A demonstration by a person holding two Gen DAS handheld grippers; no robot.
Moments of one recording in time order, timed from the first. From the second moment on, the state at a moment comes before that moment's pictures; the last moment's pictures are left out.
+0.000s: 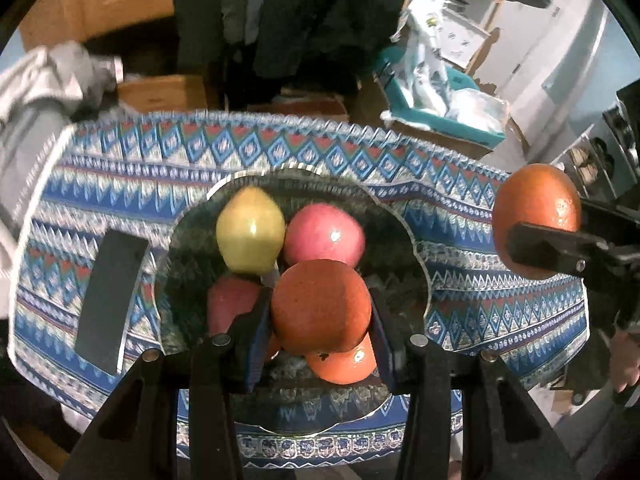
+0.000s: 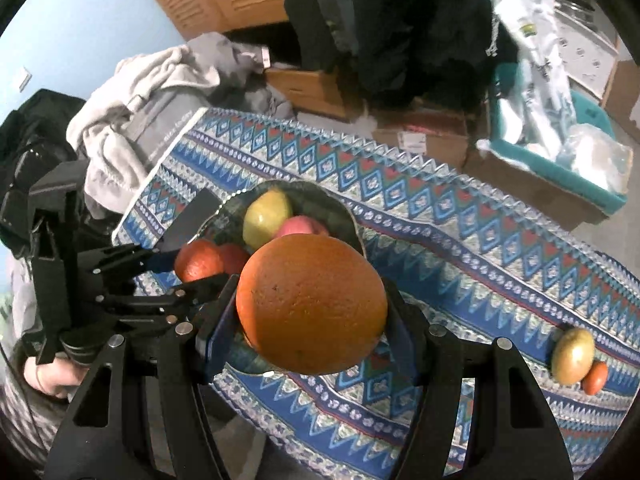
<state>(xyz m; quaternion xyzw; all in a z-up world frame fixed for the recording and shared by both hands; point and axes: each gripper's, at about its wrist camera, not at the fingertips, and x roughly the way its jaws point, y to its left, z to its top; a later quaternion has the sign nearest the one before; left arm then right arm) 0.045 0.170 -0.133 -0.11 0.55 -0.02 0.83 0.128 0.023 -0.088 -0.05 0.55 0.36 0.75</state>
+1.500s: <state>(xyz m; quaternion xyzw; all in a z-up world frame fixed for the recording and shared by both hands) 0.044 0.165 -0.156 -0.09 0.58 -0.01 0.81 0.137 0.047 -0.130 -0.08 0.57 0.33 0.75</state>
